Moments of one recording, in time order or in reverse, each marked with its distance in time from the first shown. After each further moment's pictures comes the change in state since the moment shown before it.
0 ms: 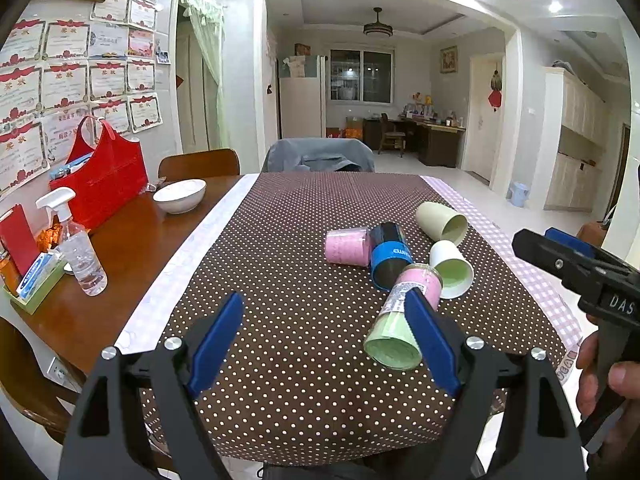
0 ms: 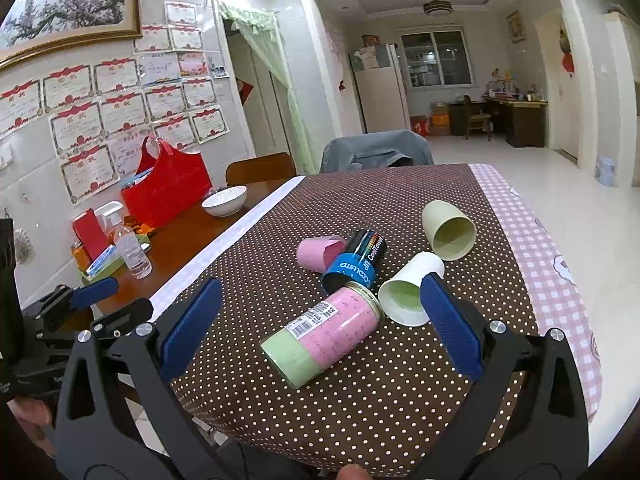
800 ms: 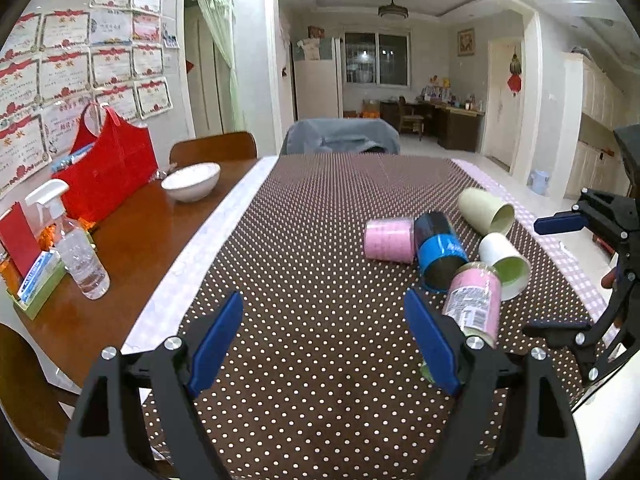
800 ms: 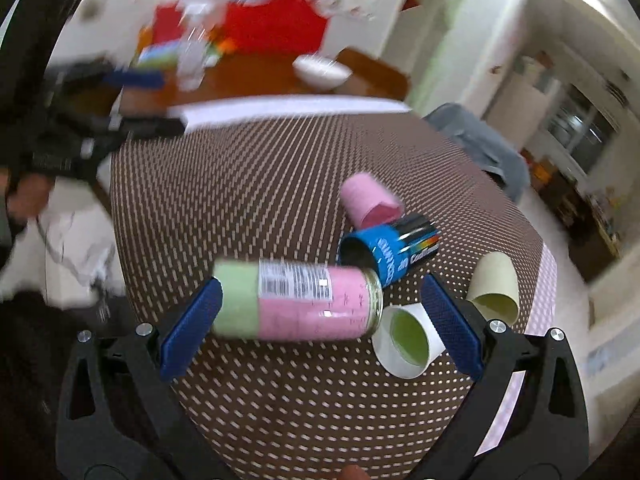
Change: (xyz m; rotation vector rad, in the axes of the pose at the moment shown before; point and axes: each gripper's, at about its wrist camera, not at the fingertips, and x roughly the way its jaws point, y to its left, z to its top) left arm 0.073 0.031 0.009 0.003 0.086 0.063; right arm 0.104 0.023 -0.012 -0.810 0.412 0.197
